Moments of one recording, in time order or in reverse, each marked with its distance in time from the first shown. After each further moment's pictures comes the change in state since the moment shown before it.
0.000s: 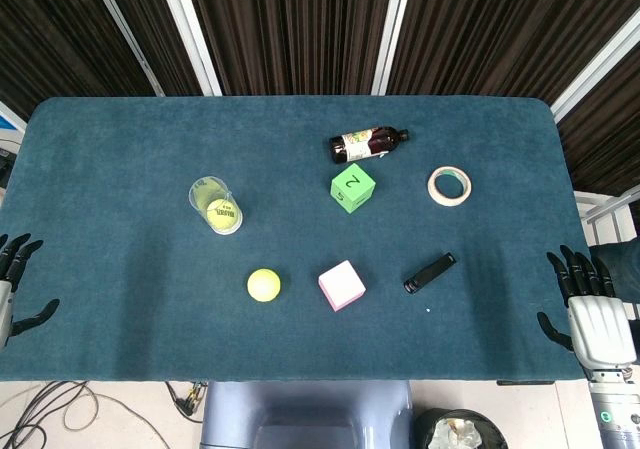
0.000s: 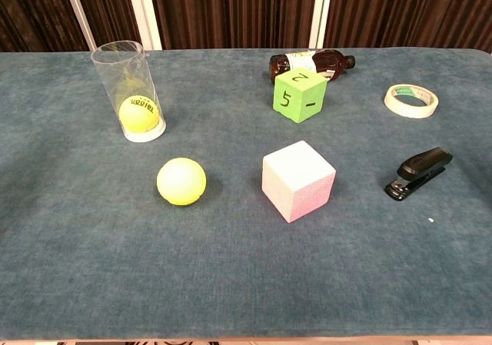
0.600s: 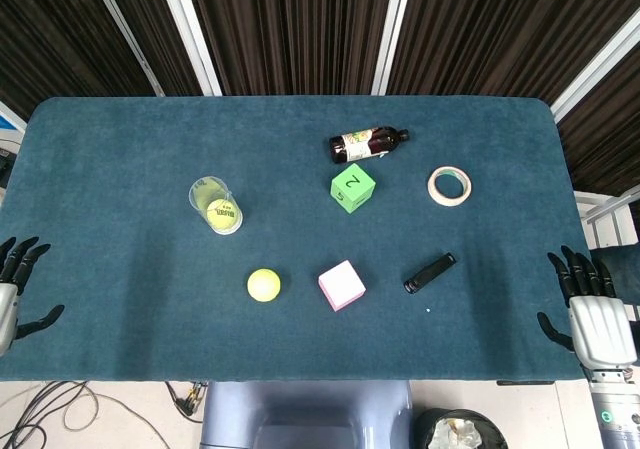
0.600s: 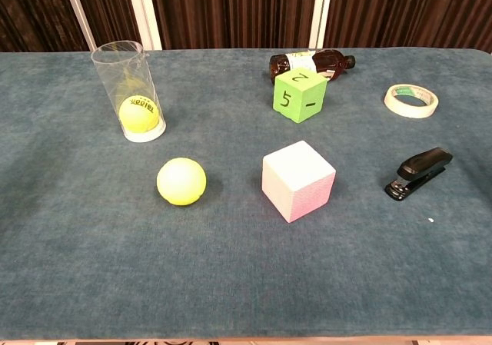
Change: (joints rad) left arm -0.002 0.013 0.017 -0.004 0.032 -0.007 -0.020; right arm -0.002 0.007 0.001 -0.009 0.008 -0.001 0.010
